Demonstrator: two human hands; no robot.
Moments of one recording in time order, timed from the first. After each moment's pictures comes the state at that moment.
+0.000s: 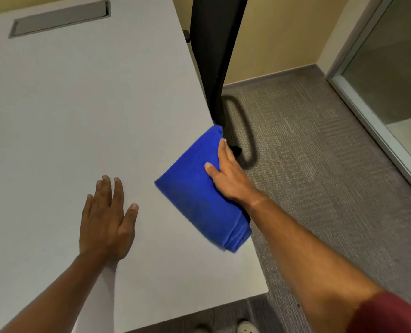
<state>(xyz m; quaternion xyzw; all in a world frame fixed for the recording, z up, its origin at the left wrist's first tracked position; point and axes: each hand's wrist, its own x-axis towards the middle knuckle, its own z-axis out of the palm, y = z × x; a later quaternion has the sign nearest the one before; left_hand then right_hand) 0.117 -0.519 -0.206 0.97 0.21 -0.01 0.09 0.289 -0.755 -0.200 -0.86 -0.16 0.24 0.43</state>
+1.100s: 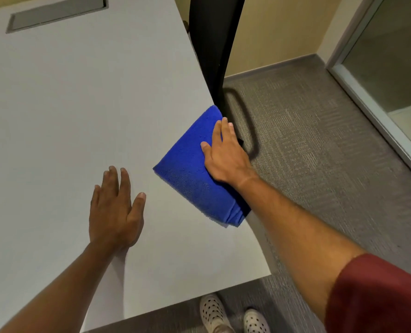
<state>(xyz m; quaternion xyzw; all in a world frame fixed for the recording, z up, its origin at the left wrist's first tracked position) 0.116 -0.516 -0.210 0.98 0.20 -0.01 0.07 0.290 -0.726 -0.193 -0.95 -0.18 0.15 0.22</state>
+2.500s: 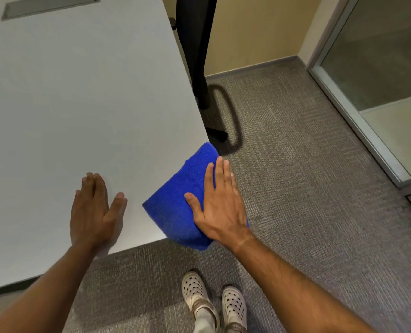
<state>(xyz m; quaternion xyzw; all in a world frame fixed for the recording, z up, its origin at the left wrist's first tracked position) 0.028 -0.557 -0.204 0.96 0.24 0.02 0.13 0.111 -0.818 -0.209 -0.96 -0.19 0.06 0.19</state>
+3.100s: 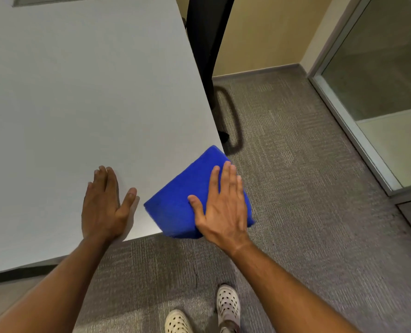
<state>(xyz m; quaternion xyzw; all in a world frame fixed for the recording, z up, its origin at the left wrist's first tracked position) 0.017 -0.560 -0.199 0.96 0.22 0.02 0.16 0.082 -0.805 -0.211 -0.97 -0.18 0.01 0.15</state>
